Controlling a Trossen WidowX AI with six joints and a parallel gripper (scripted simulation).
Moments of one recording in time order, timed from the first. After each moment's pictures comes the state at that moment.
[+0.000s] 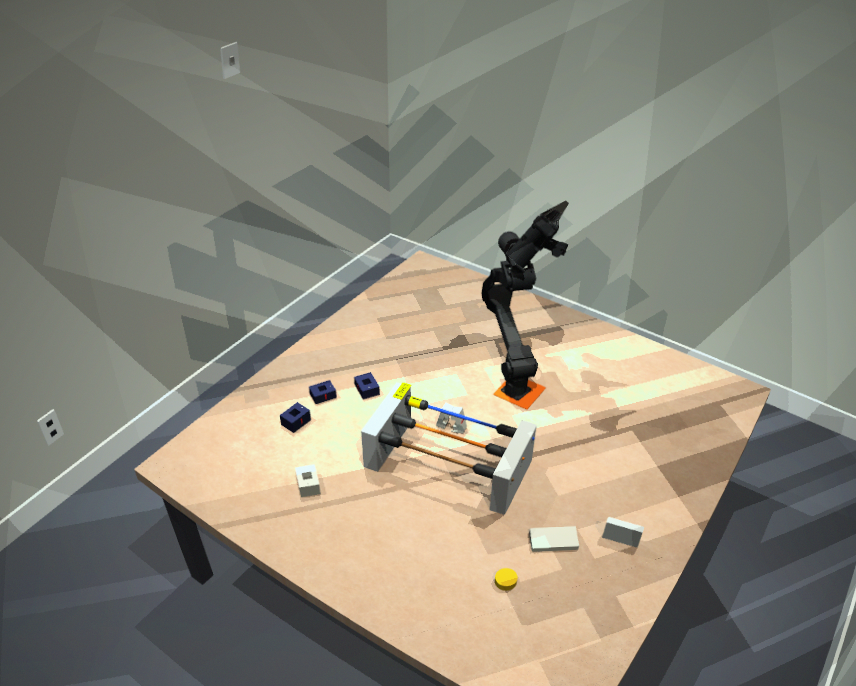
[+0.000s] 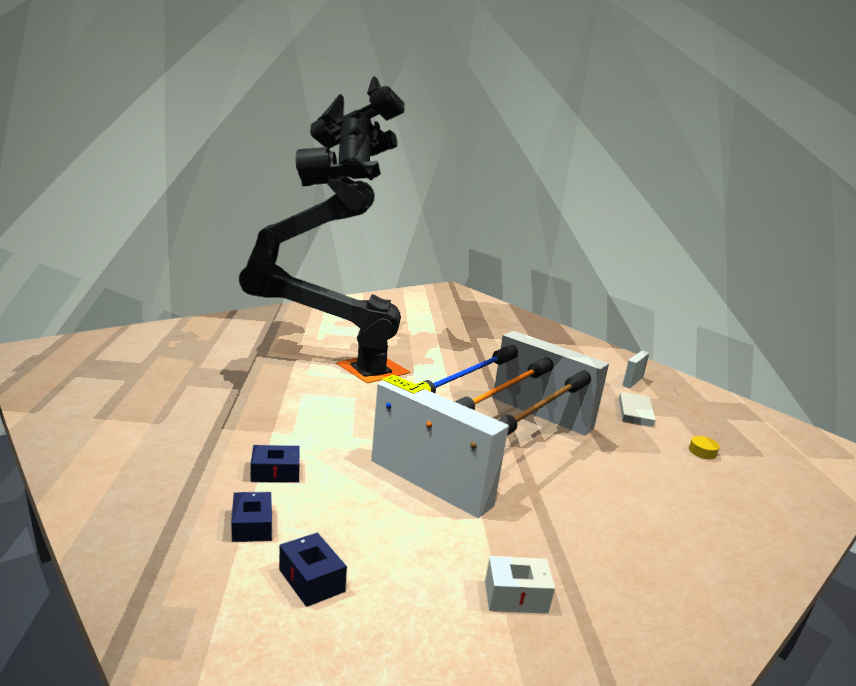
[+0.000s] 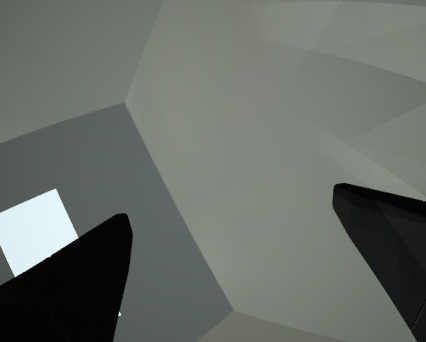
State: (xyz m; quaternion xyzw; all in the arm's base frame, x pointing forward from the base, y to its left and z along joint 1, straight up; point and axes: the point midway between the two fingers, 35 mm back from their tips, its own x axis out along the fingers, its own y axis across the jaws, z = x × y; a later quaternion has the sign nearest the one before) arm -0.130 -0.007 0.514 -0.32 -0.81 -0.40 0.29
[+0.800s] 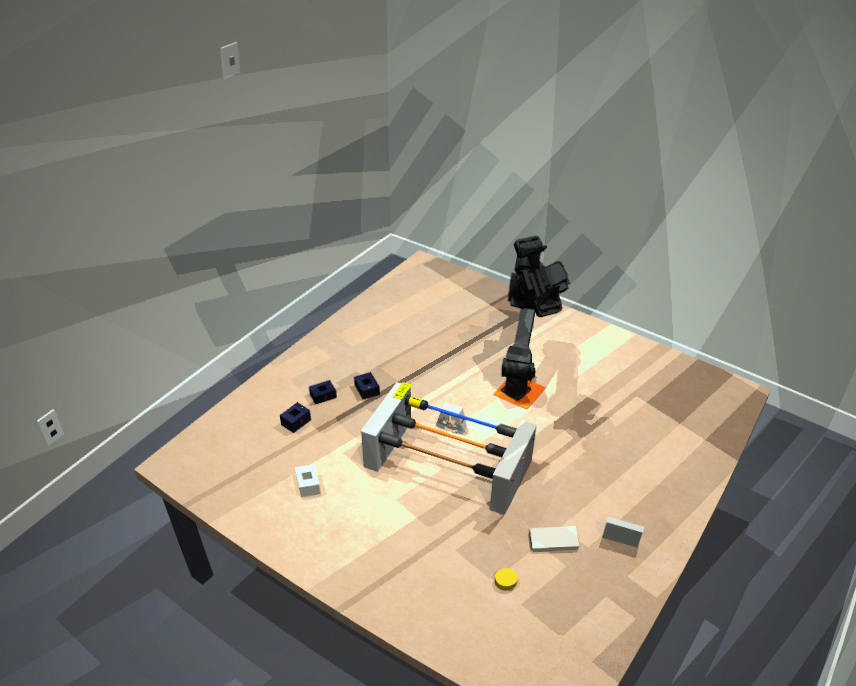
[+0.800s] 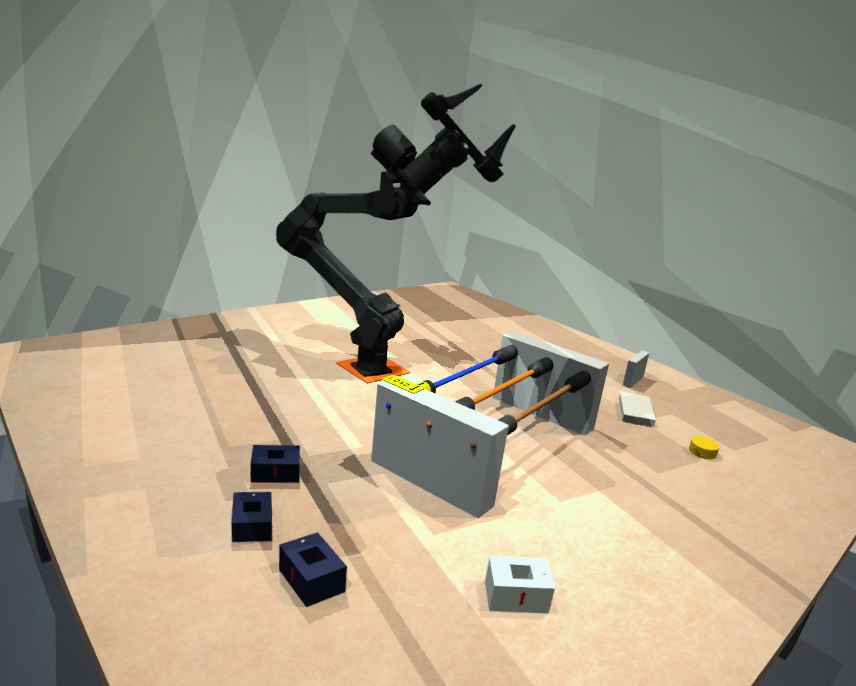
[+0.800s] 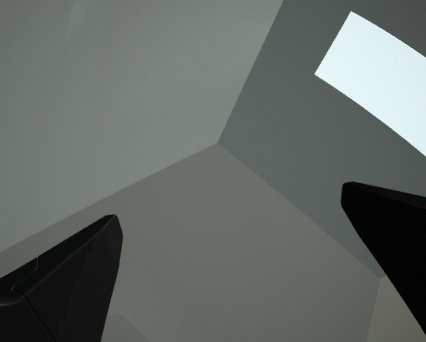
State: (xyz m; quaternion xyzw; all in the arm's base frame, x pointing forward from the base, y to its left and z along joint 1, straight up) arm 0.101 0.121 0.506 -0.39 -0.59 0.10 0.71
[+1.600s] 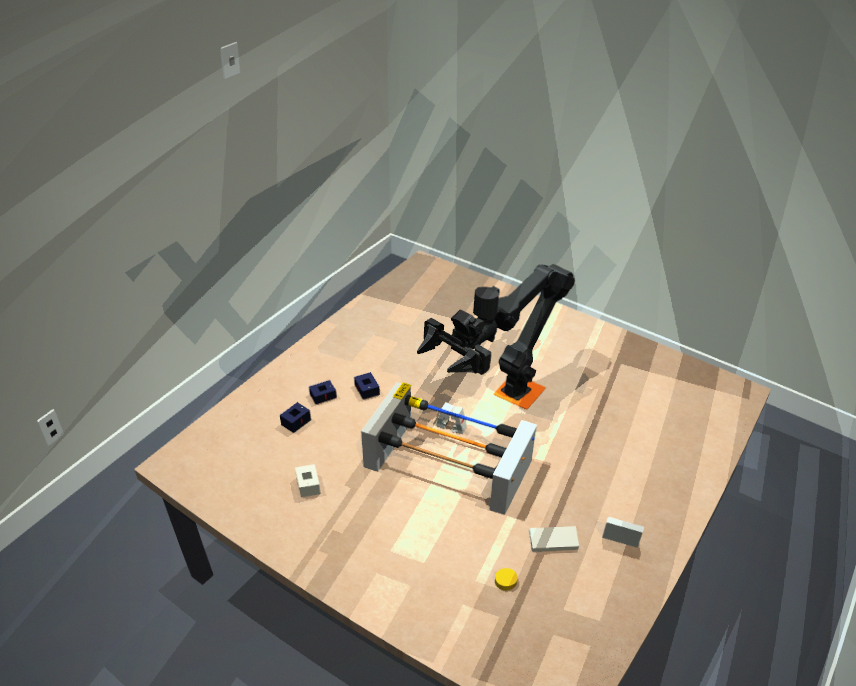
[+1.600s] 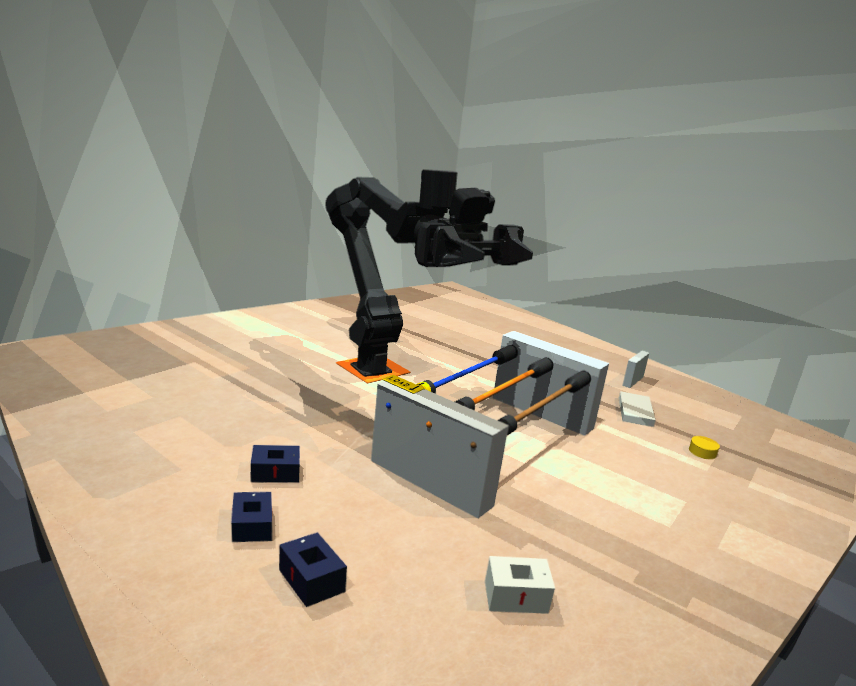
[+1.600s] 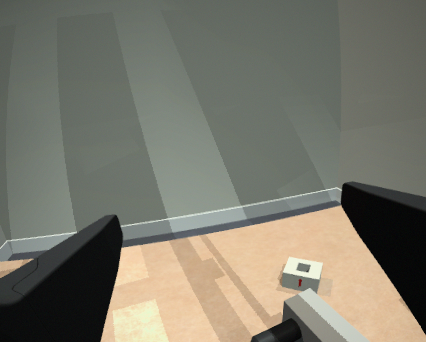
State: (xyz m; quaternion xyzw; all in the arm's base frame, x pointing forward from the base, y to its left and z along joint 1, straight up) arm 0.314 0.004 0.327 -0.01 -0.03 0.01 1.00
